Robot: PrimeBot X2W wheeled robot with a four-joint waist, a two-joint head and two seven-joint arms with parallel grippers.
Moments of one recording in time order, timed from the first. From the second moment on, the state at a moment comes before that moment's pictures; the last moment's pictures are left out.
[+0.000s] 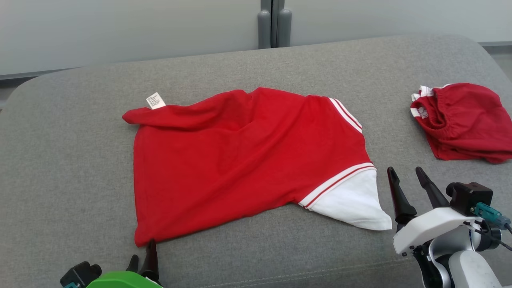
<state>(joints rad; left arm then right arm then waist) -0.02 0.22 -0.33 0.40 -1.16 0.11 -0.14 -0.06 -0.09 0.00 0.10 0.31 0.13 0.00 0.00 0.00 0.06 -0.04</state>
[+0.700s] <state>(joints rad) -0.12 0.19 -0.30 0.63 -1.17 -0.03 -0.22 -0.07 -0.10 0.01 0.10 0.34 0.13 0.02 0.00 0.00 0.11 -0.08</state>
